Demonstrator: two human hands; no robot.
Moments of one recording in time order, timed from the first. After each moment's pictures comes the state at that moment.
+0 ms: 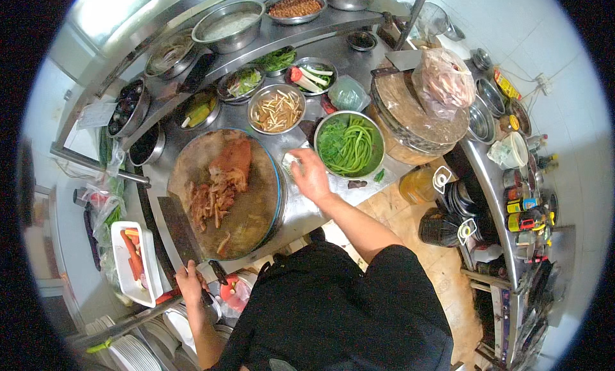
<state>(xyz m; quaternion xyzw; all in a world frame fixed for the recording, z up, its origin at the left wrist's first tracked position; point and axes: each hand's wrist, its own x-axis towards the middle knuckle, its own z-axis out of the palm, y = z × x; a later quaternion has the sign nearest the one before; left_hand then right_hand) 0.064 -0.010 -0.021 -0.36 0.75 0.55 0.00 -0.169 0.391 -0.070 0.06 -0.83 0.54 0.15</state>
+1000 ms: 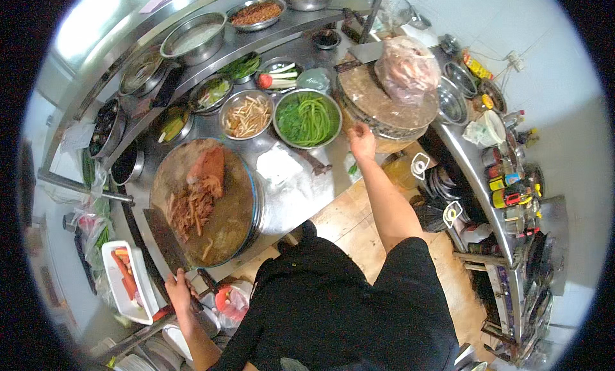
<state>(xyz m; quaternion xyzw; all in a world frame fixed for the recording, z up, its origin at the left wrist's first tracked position) 0.056 -0.015 -0.022 -0.36 0.73 0.58 0.02 -0.205 0.625 -0.129 -0.28 -0.76 0.56 0.18</state>
